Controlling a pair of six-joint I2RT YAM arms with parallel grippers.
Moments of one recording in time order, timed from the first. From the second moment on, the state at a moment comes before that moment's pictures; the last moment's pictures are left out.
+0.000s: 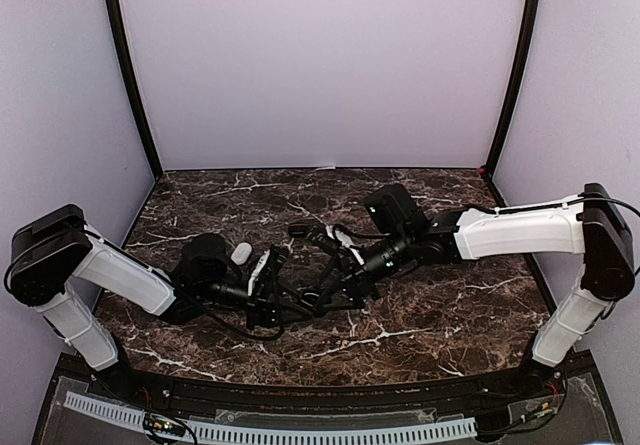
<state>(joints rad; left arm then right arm) -0.88 1.60 0.48 0.94 0.87 -0.11 0.93 1.63 1.06 -0.15 -0.84 -0.12</state>
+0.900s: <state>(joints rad) -0.88 1.60 0.48 0.92 0.91 -0.11 0.89 1.63 1.03 -0.11 -0.83 -0.10</state>
